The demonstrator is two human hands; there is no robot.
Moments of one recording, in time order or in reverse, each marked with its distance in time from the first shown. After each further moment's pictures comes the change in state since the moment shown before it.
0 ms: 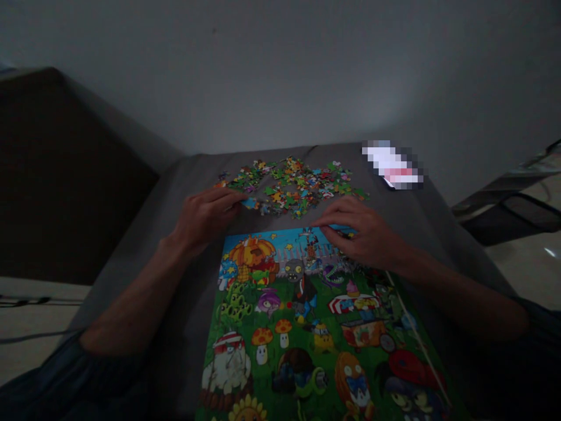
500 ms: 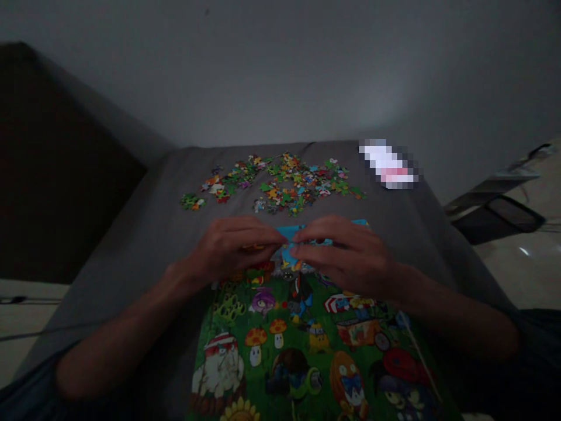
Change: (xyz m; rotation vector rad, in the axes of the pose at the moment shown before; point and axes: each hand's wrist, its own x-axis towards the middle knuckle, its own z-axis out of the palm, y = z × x) left_hand -0.015 0.085 -0.009 -0.508 -0.068 0.232; right_hand 0.004 -0.046 0.003 0.003 0.108 -0.294
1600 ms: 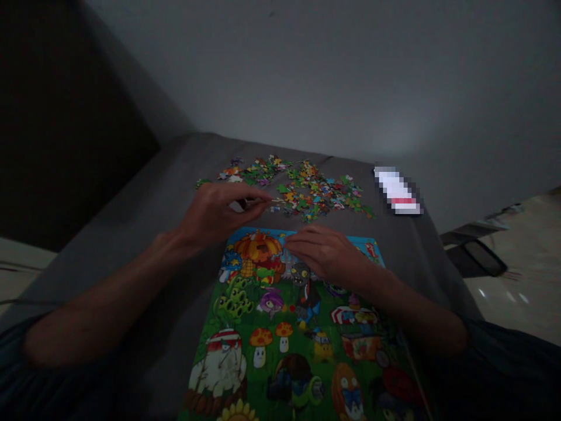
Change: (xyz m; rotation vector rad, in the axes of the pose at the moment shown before) left_hand -0.012 -0.044 -0.021 0.117 0.362 -0.053; right_hand 0.010 0.024 0.044 -0.115 -0.497 0.044
